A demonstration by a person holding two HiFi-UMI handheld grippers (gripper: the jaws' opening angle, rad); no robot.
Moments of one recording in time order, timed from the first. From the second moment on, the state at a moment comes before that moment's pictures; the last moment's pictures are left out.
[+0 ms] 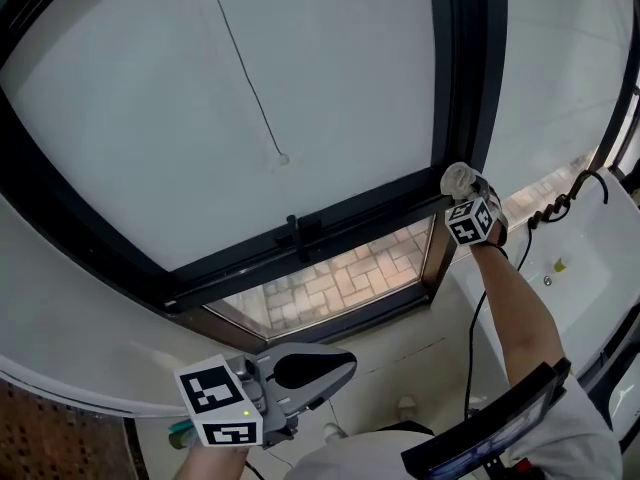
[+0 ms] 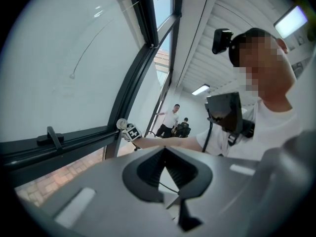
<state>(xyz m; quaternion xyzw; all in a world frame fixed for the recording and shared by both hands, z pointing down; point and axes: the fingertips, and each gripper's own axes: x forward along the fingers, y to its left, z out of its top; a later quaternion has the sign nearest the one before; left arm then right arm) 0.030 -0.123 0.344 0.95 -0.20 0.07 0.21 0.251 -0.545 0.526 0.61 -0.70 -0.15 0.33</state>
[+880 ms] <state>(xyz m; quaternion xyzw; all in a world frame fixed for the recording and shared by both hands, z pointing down) -0.015 -0.113 0.330 0.96 -0.19 0.06 0.19 0.179 -0.512 0.573 0.66 -0.72 0.08 0.20</state>
